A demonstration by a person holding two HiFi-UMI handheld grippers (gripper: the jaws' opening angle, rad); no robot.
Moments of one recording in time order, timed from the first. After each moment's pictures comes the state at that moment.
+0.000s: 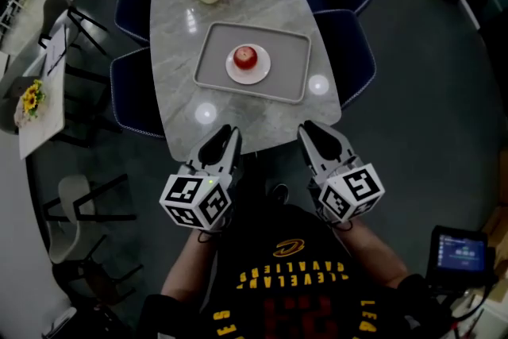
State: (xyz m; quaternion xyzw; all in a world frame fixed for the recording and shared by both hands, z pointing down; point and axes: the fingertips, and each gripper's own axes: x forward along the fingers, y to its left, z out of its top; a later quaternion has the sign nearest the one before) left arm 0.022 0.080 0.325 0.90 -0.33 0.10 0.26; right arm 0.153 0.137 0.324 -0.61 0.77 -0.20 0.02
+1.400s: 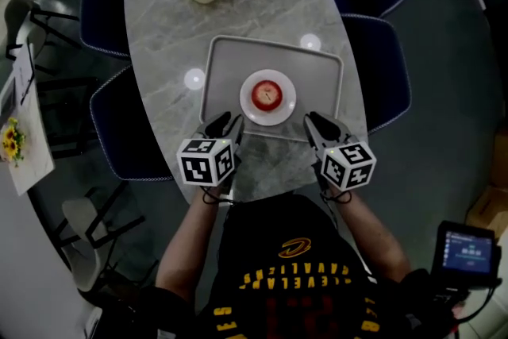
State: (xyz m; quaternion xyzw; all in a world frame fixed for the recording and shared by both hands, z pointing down) left arm 0.047 -0.153 0.512 0.84 -0.27 0.30 0.36; right arm 0.204 -0.072 0.500 -0.63 0.68 -0.37 -0.09
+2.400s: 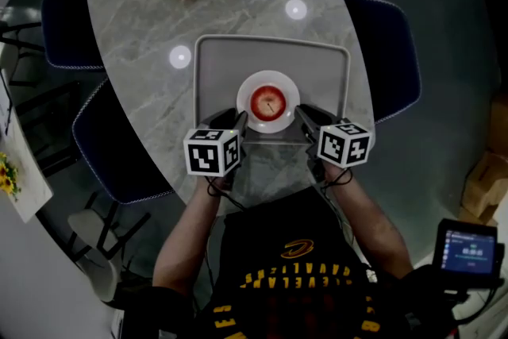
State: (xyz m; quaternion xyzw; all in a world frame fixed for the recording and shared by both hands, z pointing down) left arm 0.073 -0.177 0.589 0.80 -0.20 0.40 0.40; right arm 0.204 -0.102 0.593 -0.60 0.58 -0.54 -0.07
